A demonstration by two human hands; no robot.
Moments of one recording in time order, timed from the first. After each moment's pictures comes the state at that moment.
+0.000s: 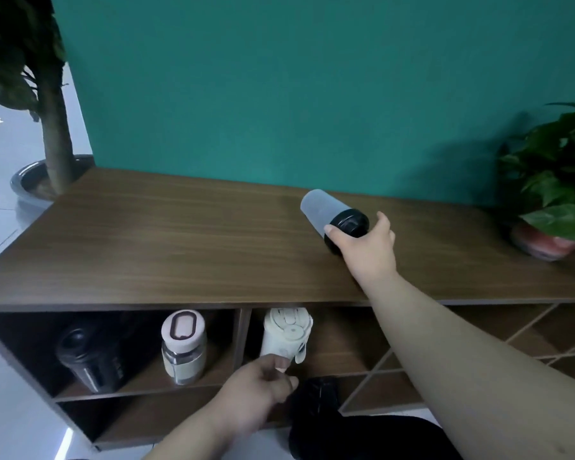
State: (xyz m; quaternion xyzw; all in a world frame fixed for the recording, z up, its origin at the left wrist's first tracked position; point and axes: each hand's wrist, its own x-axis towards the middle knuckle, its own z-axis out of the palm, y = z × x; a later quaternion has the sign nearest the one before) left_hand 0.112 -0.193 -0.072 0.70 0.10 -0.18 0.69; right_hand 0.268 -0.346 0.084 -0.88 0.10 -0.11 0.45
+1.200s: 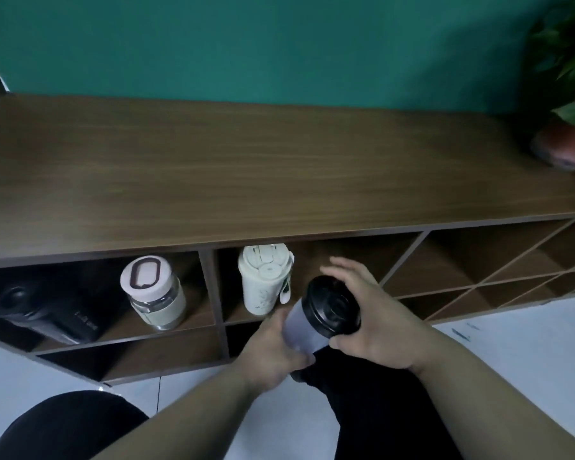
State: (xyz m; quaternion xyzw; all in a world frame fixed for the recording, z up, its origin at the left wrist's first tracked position) left_hand 0.134 -0.250 -0.145 0.74 0.06 -0.23 0.63; right_hand 0.165 -0.450 -0.019 -0.90 -0.21 0.19 0.33
